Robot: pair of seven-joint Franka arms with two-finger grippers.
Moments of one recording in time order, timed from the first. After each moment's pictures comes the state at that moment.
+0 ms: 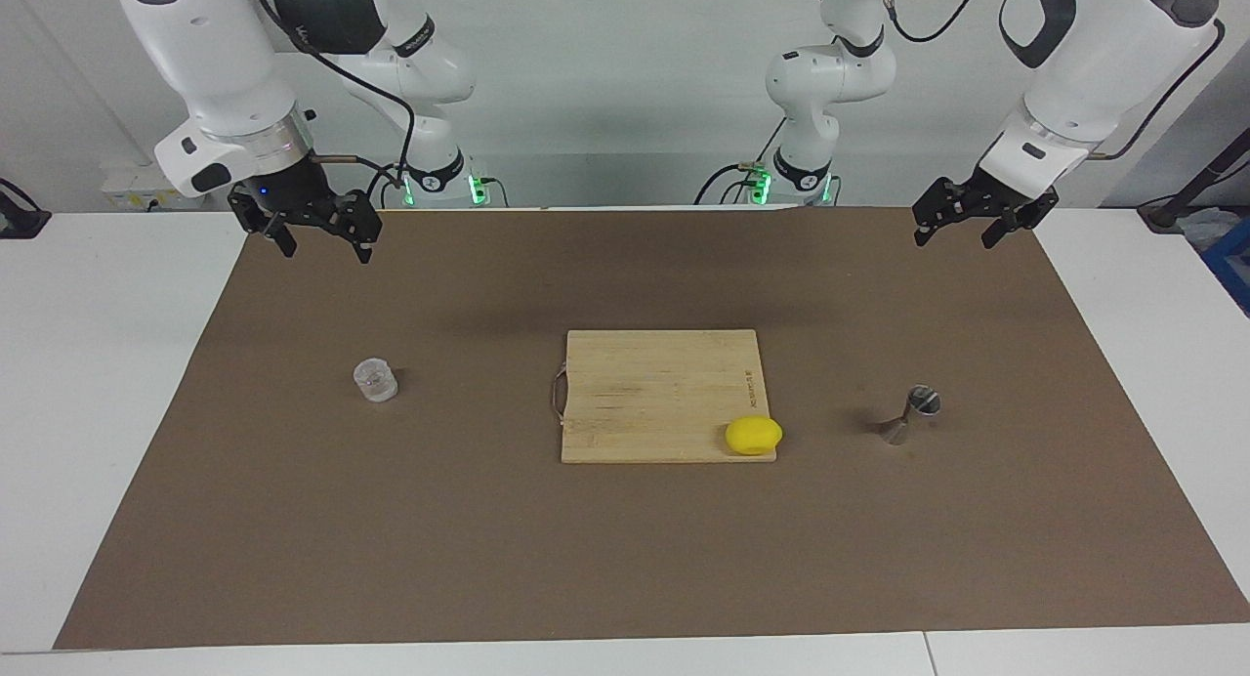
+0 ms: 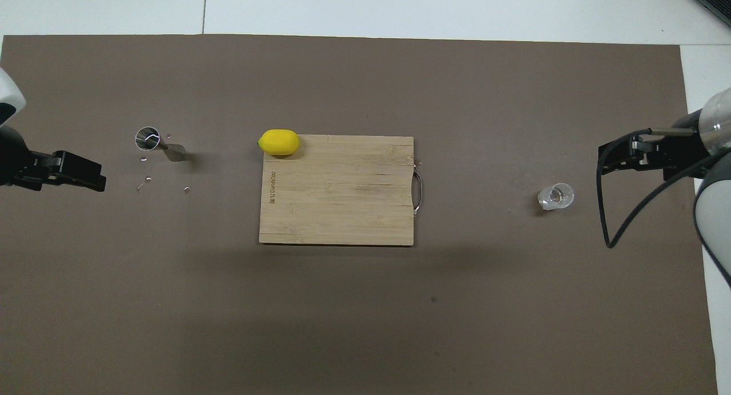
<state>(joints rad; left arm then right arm) 0.10 0.00 -0.12 -1.63 -0.07 1.53 0.04 -0.07 0.02 0.12 -1.59 -0.03 1.57 0.17</state>
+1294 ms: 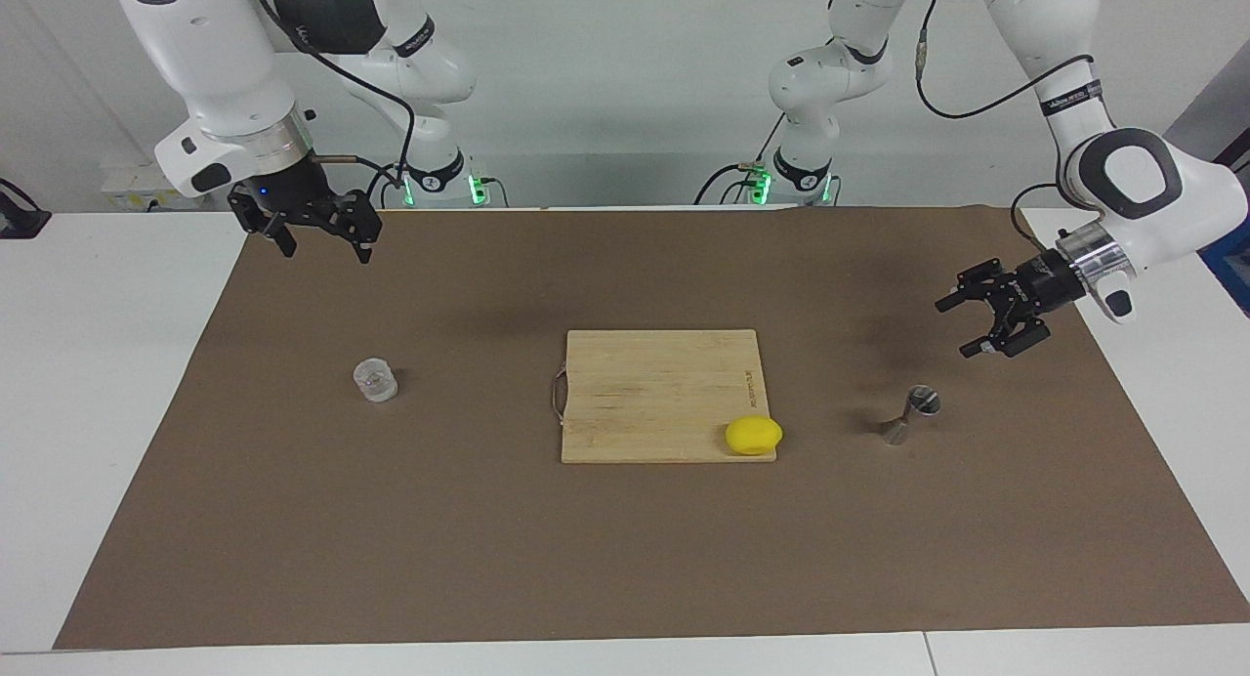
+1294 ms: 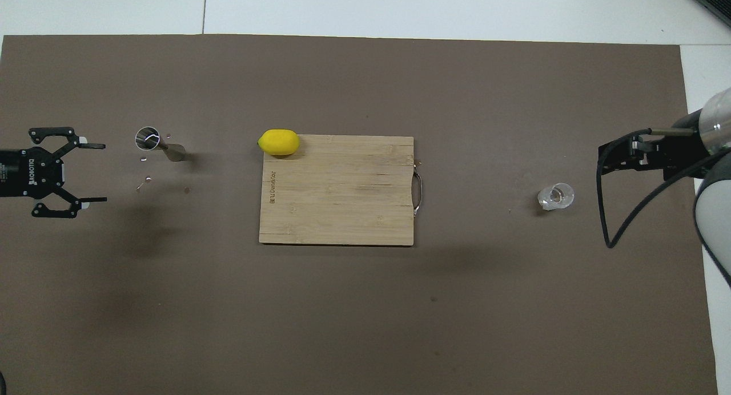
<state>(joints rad) 0.32 0.20 0.04 -1.91 -0.90 1.74 -0.80 -0.07 0.02 0.12 -1.59 -0.03 1.57 0.17</state>
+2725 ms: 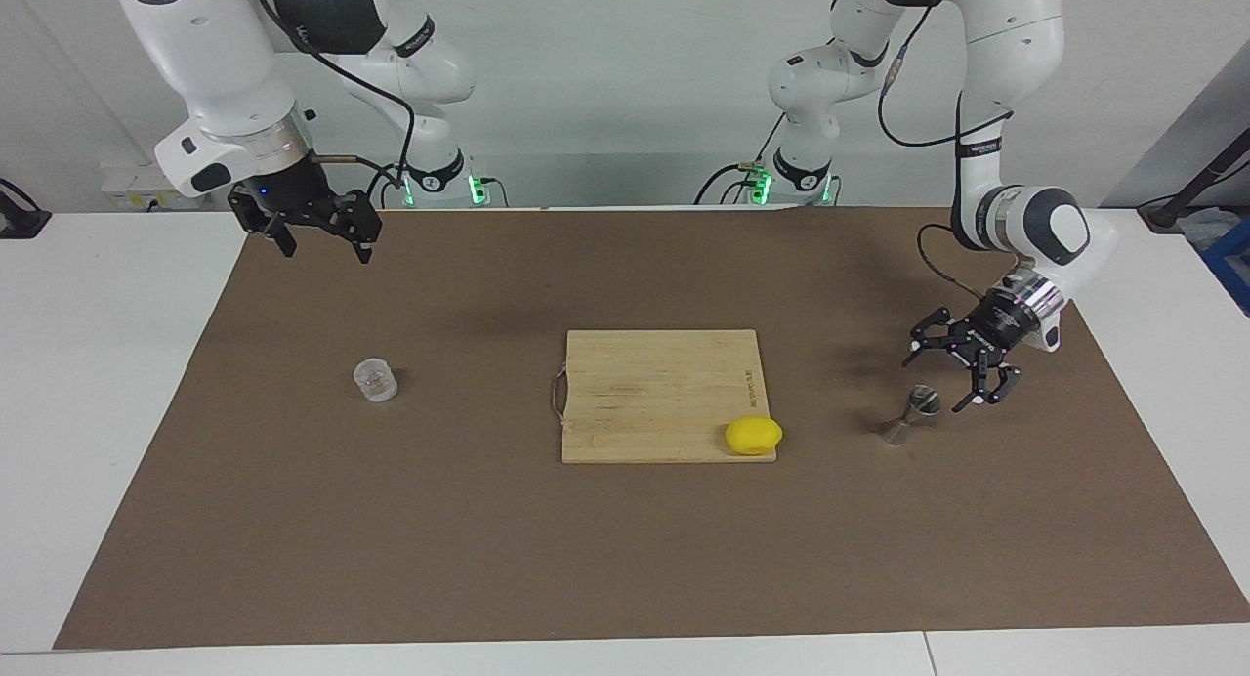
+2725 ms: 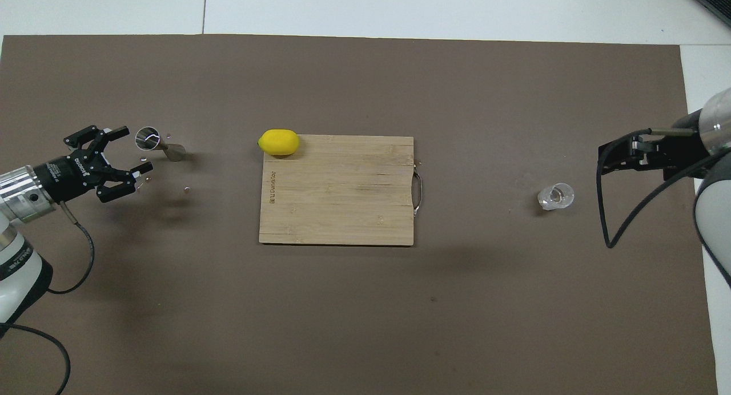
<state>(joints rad) 0.27 0.26 0.01 -2.12 -1.49 2.05 -0.94 -0.07 0.02 0.12 -1.59 -0.03 1.57 0.17</state>
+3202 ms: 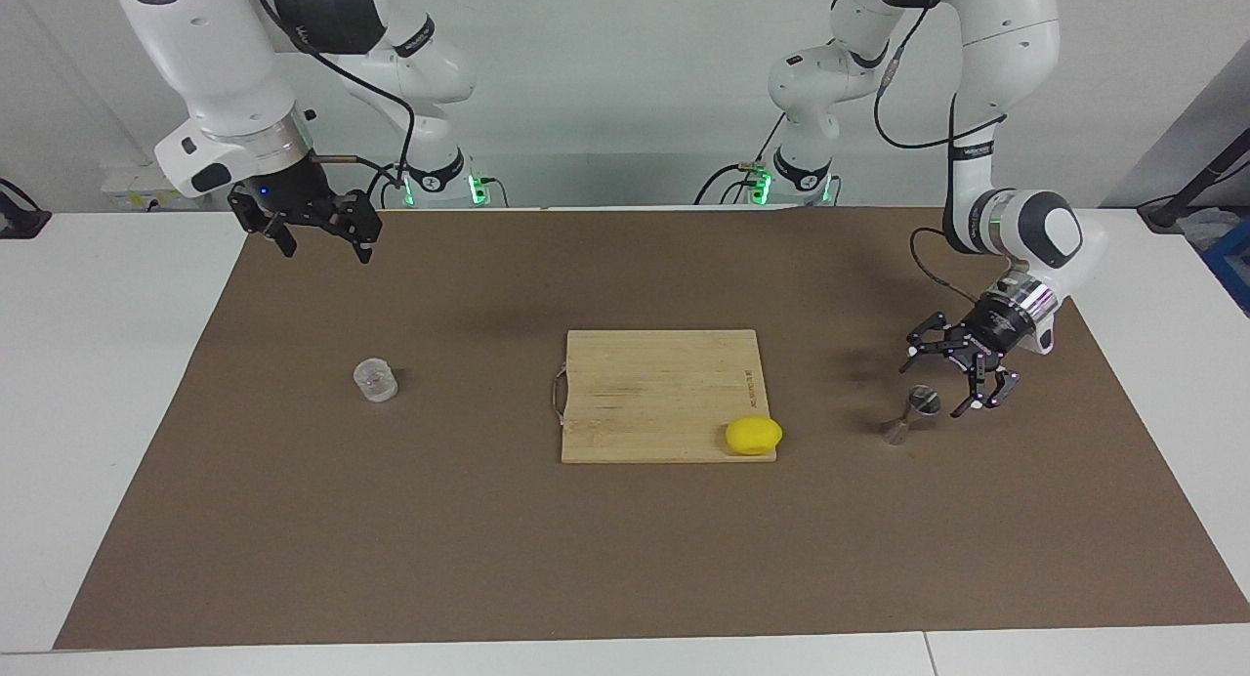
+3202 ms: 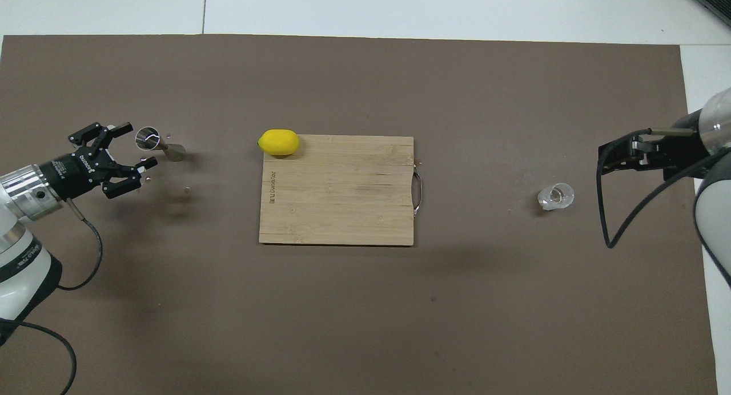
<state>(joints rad) 0.24 0.26 0.01 -2.12 -1.54 2.07 -0.94 -0.07 0.02 0.12 -1.59 -0.03 1.57 0.17</state>
